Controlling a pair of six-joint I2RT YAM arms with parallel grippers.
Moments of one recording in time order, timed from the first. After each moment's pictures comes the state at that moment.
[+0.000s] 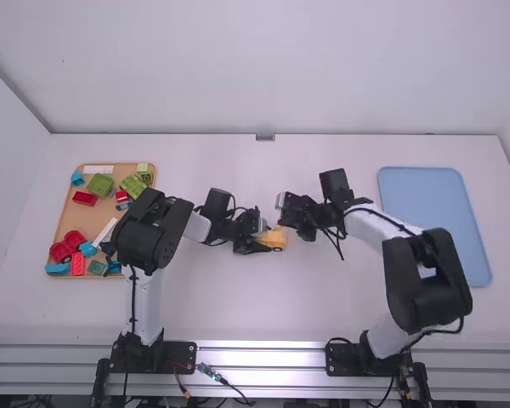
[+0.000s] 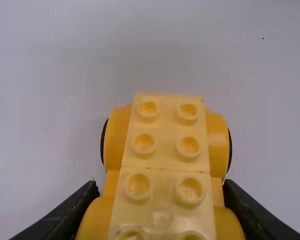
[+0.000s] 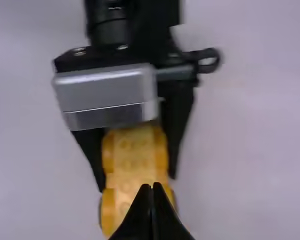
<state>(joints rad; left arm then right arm) -0.31 2.14 0.89 0.31 0.97 0.90 0.27 1.70 0.93 -0.31 -0.72 -0.97</state>
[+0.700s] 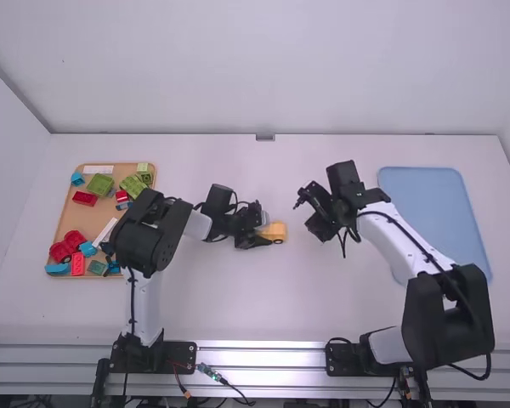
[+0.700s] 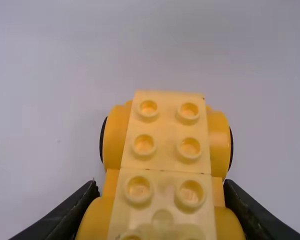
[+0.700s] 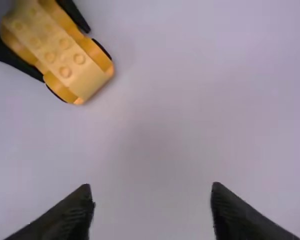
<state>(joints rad) -0.31 2.12 0.91 0.29 0.85 0.82 0.27 1.54 1.00 -0.67 -0.16 -0.57</state>
